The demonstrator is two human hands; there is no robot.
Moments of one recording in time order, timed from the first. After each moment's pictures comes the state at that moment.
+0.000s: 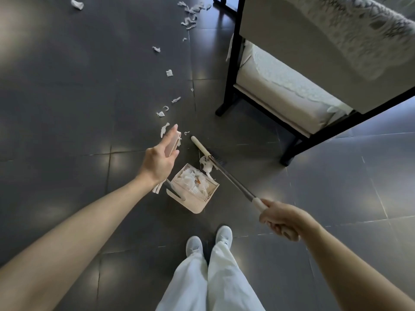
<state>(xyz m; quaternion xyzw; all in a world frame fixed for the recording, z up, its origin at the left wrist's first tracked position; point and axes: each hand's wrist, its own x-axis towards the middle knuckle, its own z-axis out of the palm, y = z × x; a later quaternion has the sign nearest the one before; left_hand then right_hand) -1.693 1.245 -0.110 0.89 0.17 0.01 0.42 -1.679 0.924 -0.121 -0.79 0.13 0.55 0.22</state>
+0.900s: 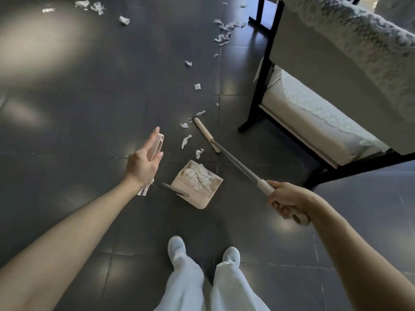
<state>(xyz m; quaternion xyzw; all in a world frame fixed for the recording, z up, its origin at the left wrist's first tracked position) -1.677 1.317 -0.096 0.88 0.28 0.11 0.36 -1.558 0.976 -0.084 -0.78 0.09 0.54 0.32</state>
